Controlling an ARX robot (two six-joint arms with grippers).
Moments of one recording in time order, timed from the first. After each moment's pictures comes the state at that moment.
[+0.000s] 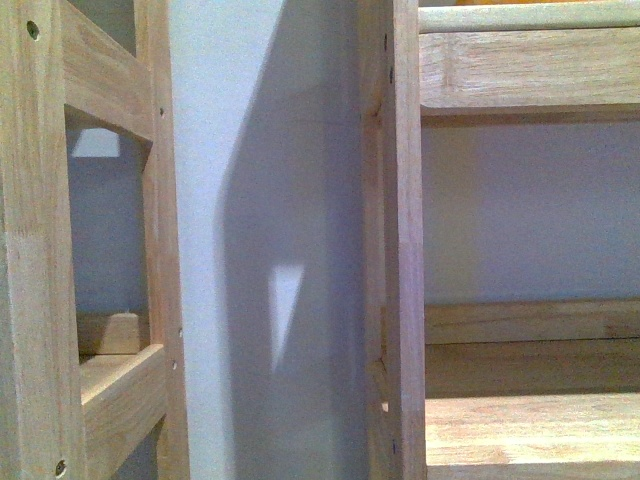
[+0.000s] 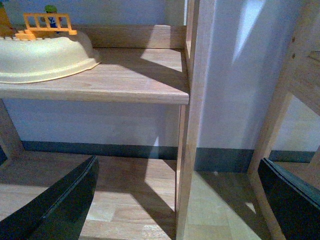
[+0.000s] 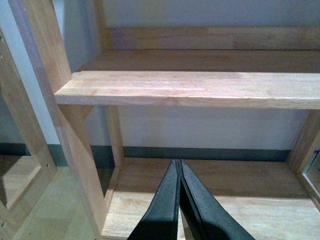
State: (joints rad) left arm 0.00 0.00 0.01 0.00 0.00 0.00; right arm 0.00 0.05 0.05 -0.01 0.00 0.00
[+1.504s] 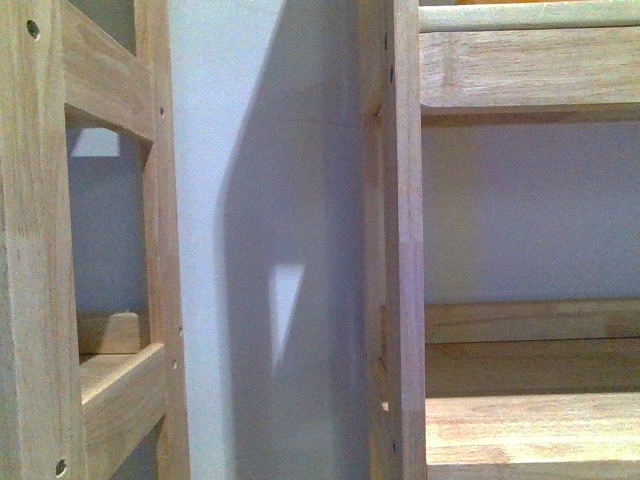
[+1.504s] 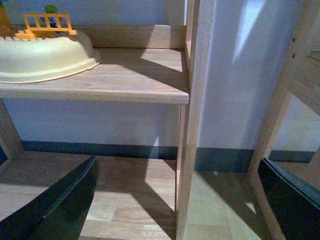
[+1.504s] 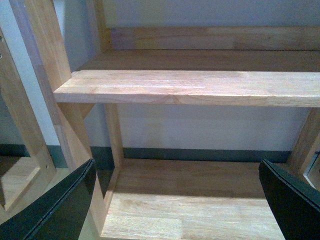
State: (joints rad) left arm 0.00 0.00 0.01 0.00 0.00 0.00; right arm 0.00 0.01 0.01 0.00 0.00 0.00
